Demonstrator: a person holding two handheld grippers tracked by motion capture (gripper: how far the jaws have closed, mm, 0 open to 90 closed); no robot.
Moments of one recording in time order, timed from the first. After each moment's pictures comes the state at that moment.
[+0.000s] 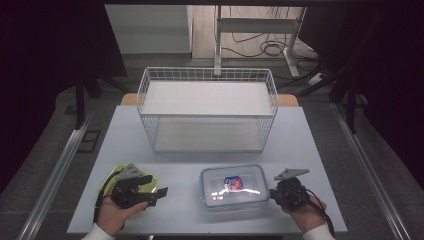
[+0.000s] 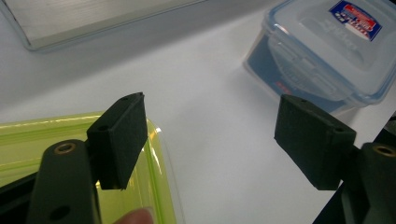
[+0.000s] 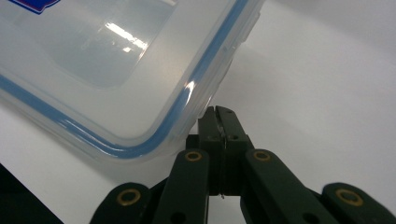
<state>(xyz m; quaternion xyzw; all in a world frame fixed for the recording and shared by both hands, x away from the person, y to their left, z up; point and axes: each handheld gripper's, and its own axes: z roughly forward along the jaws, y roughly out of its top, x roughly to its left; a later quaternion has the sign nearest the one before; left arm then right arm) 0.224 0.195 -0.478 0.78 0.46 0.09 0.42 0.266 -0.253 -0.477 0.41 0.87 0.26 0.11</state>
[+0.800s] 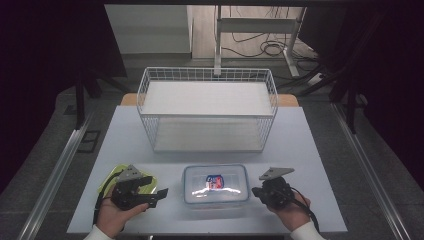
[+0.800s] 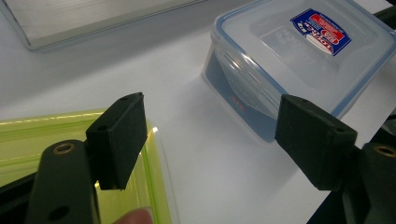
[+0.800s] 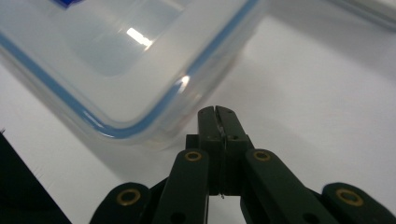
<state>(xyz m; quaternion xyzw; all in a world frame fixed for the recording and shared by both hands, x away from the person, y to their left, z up) 0.219 0.192 -0.476 0.78 0.46 0.09 0.42 0.266 -0.221 -0.475 0.38 0.87 0.29 0.11</state>
